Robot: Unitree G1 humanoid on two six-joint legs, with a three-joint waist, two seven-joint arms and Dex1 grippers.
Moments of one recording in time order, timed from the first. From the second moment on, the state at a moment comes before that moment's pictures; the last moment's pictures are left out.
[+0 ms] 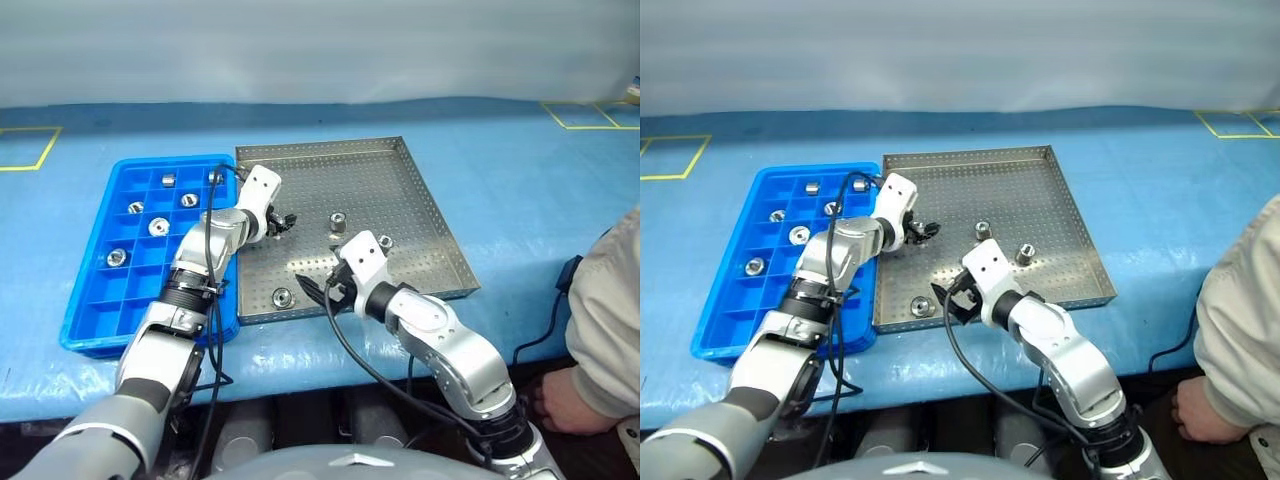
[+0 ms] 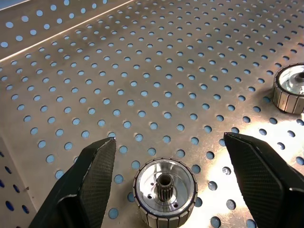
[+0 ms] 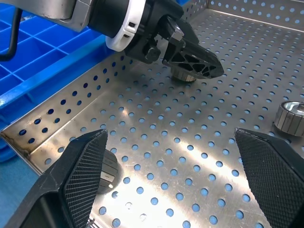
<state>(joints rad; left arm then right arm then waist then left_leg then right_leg) -0.73 0.27 -0.16 0.40 -0.09 0.71 -0.42 -0.14 -0.26 0.34 -0.56 0.22 0.82 0.29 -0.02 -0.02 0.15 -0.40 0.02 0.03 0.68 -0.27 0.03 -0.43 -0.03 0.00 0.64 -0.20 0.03</state>
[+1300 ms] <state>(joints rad) -0.08 0.05 0.21 -0.57 0.06 0.85 0.15 -0.21 -0.27 0.38 -0.55 0.29 0.81 0.46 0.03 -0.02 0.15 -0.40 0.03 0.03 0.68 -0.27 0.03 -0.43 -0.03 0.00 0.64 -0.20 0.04</state>
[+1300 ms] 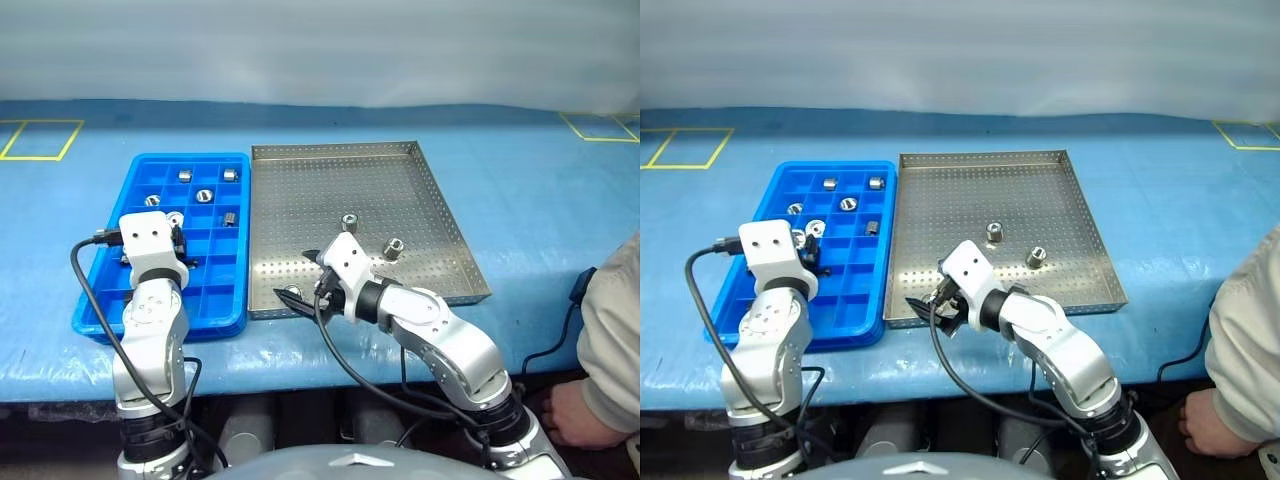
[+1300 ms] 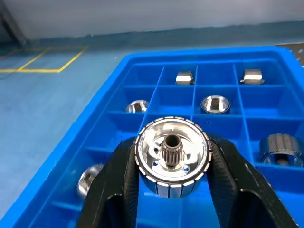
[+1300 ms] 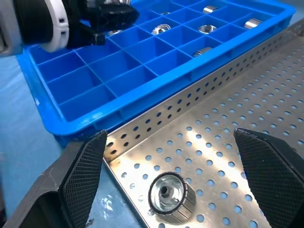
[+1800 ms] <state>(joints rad) -0.12 0.06 0.21 -0.61 0.05 1.00 0.12 -0.18 -0.29 0.33 -0.56 0.28 0.81 0.43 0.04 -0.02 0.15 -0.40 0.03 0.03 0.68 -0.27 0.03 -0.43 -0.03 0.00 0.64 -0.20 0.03</state>
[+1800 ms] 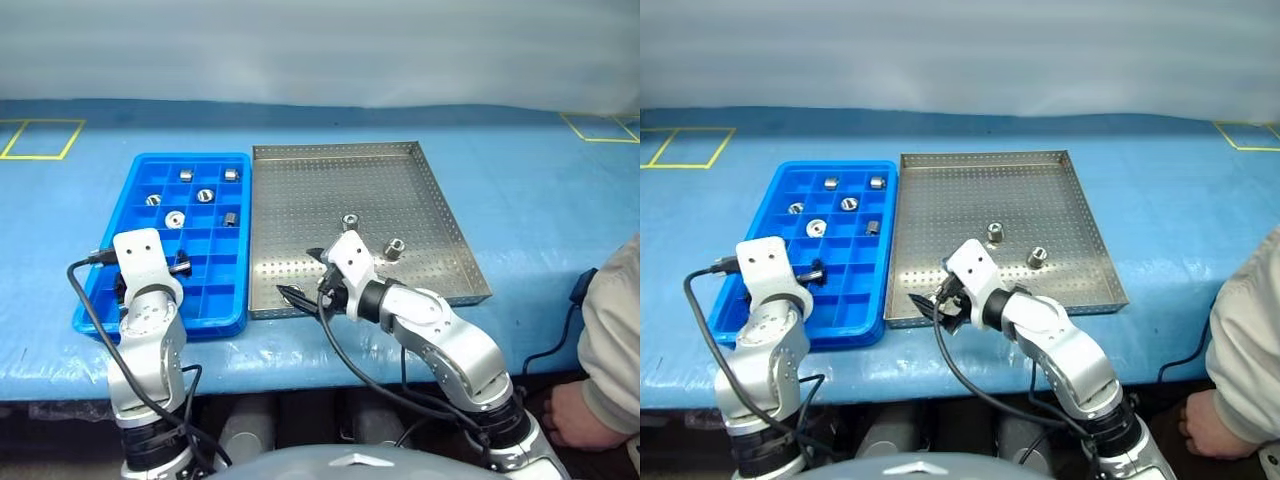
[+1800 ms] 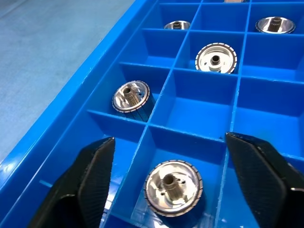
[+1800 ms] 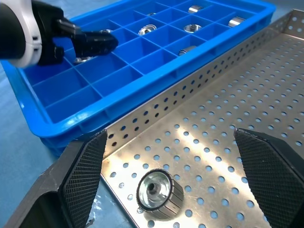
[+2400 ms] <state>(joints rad) -0.61 0.33 -0.04 -0.28 -0.43 1.54 -0.46 -0.03 -0.38 0.17 -0.64 0.28 0.84 0.34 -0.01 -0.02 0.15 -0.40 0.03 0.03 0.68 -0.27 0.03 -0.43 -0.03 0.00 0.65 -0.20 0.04</state>
